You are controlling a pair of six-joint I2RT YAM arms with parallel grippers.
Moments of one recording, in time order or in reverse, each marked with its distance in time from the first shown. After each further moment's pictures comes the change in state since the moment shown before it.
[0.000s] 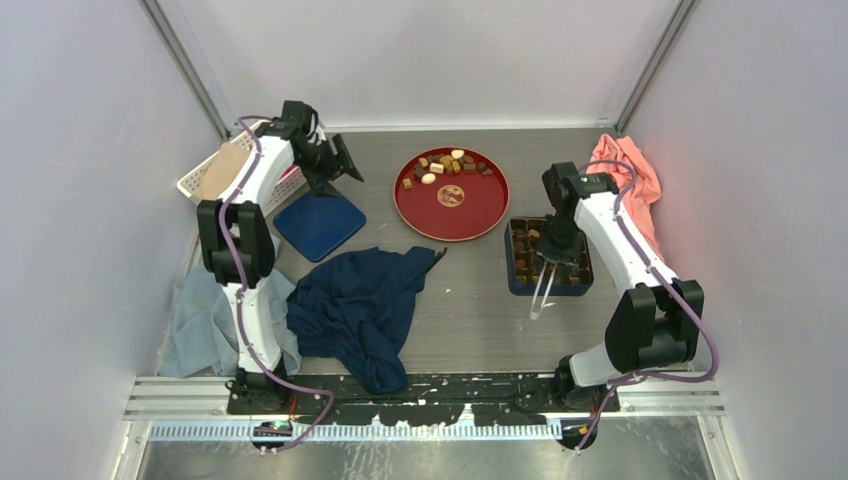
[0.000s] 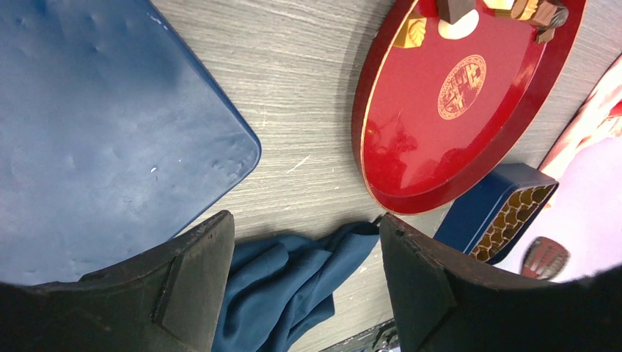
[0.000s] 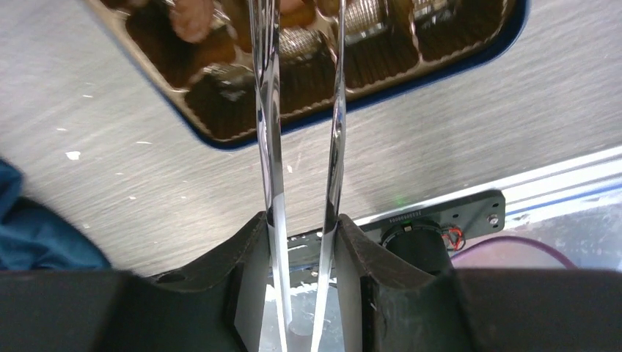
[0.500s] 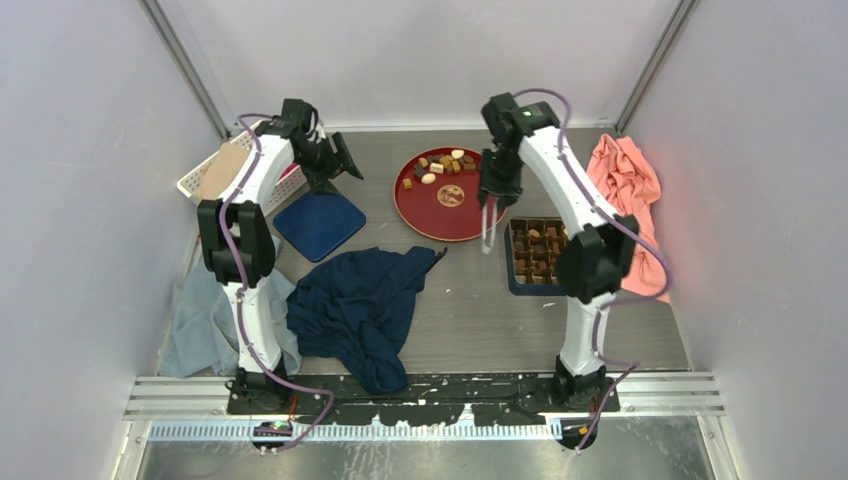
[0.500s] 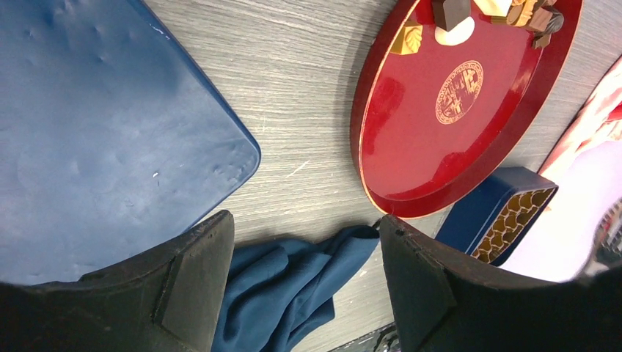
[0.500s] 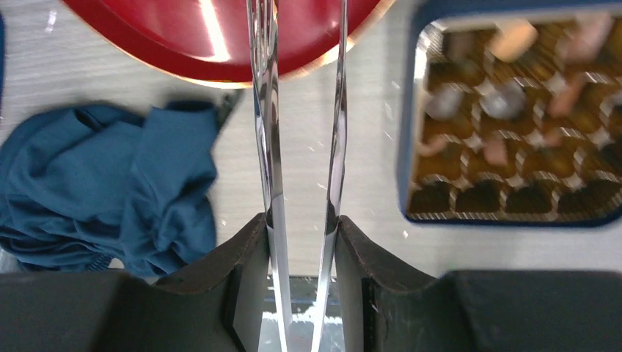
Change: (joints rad) left arm 0.000 0.009 0.026 -0.001 -0.005 0.001; right arm 0.187 0.437 0.798 -0.153 -0.083 -0.053
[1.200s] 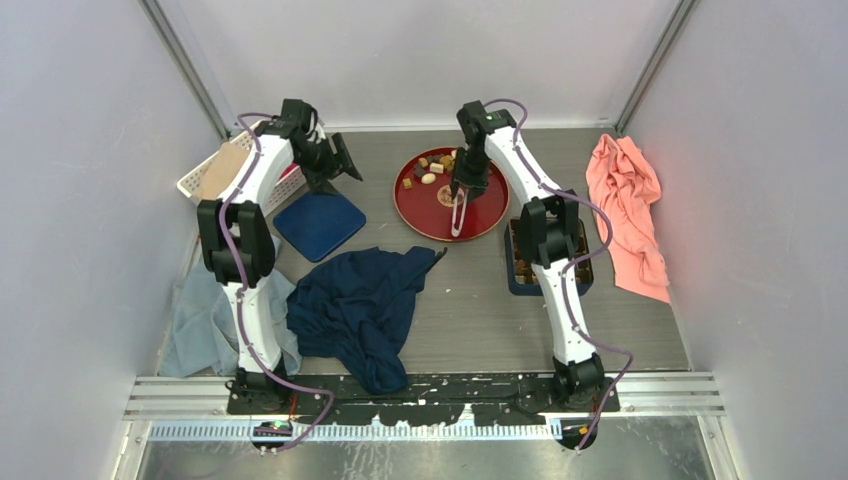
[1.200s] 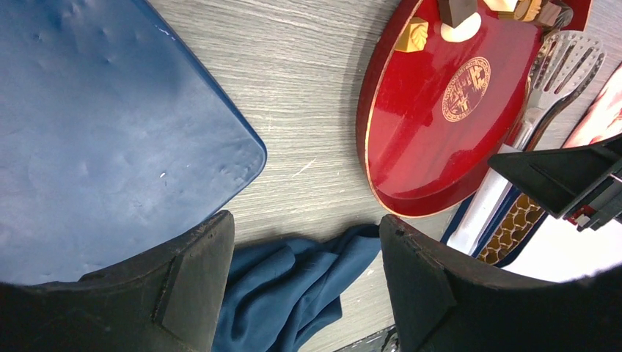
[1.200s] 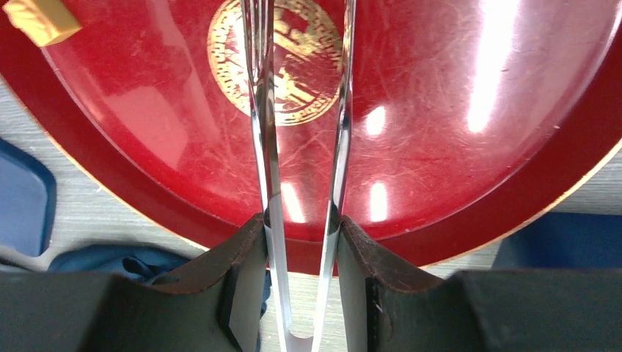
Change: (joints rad) left arm 0.002 0.000 0.000 -0.005 -0.006 0.023; right arm 0.025 0.583 0.451 0.146 -0.085 0.027
